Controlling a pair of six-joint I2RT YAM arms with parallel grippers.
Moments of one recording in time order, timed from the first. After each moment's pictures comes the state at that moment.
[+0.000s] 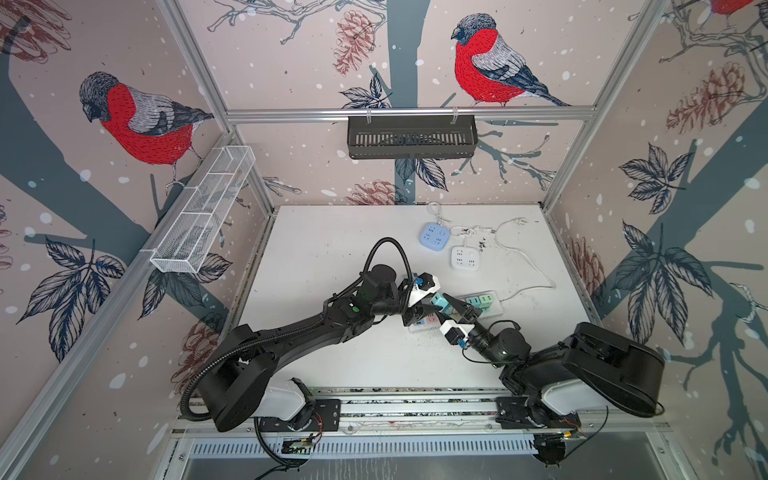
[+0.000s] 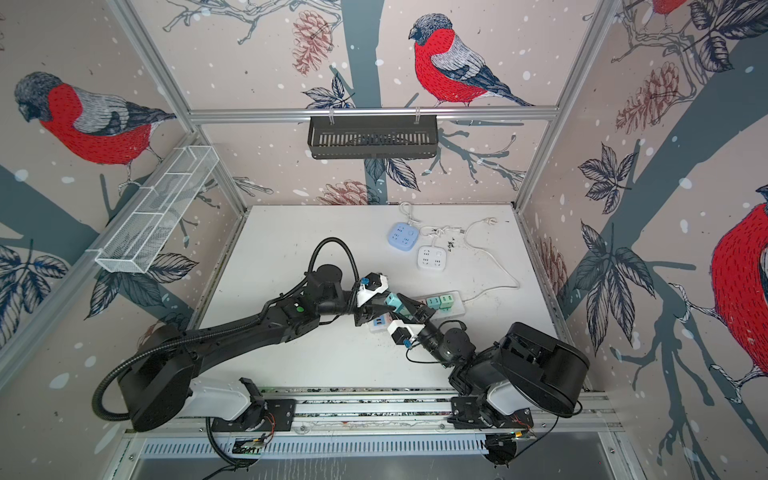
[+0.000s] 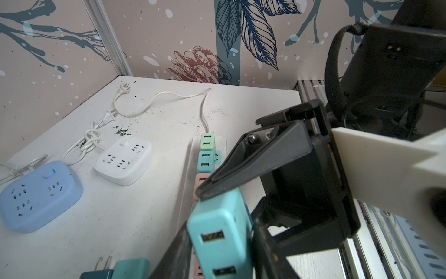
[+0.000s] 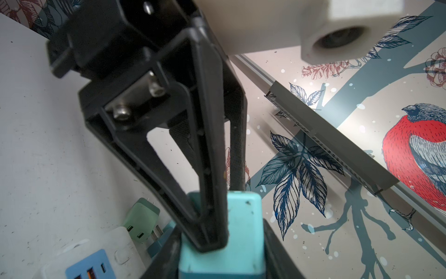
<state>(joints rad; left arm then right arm) -0.81 1.38 0.76 0.25 0.56 0.25 0.92 1.44 0.05 1.55 0.06 -0.81</state>
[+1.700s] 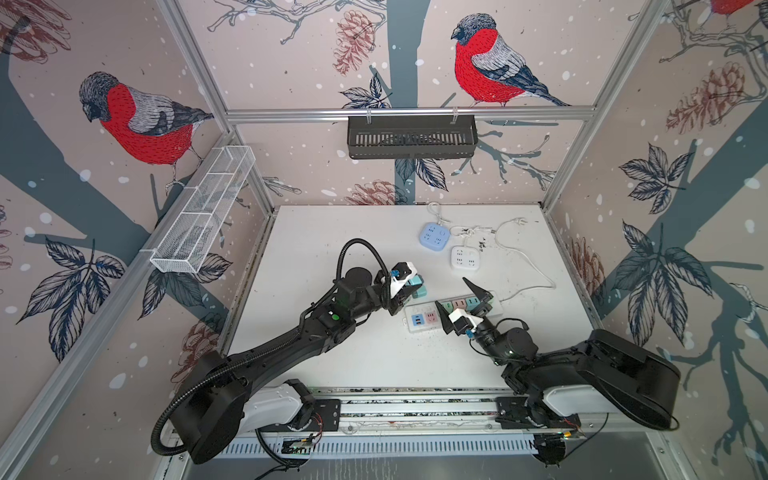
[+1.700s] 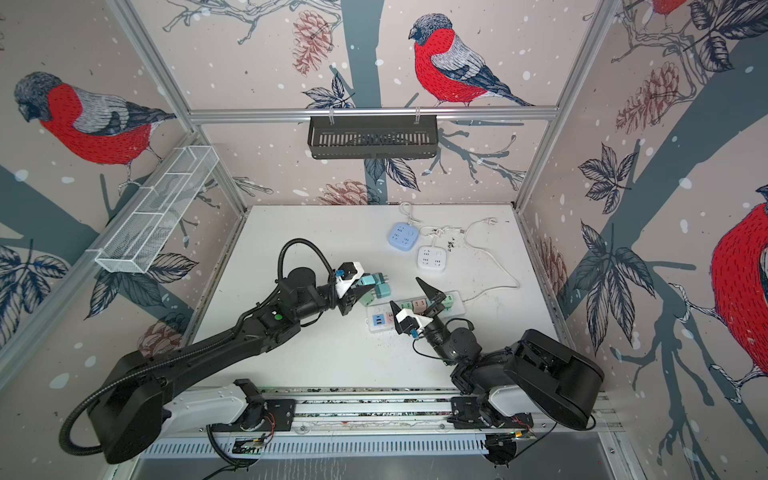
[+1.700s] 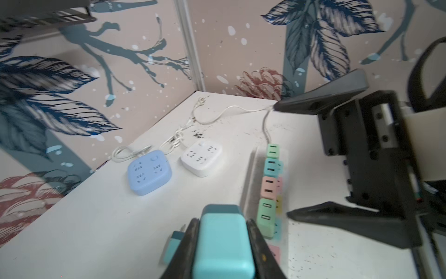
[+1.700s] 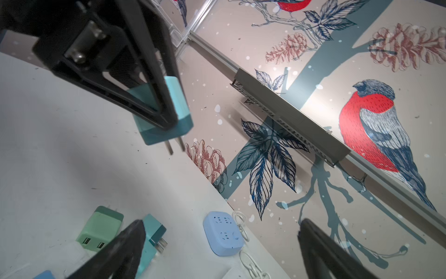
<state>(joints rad) -0.71 1.19 0.63 0.36 0.30 0.23 0.85 1.32 0.04 1.54 0.18 -0.73</state>
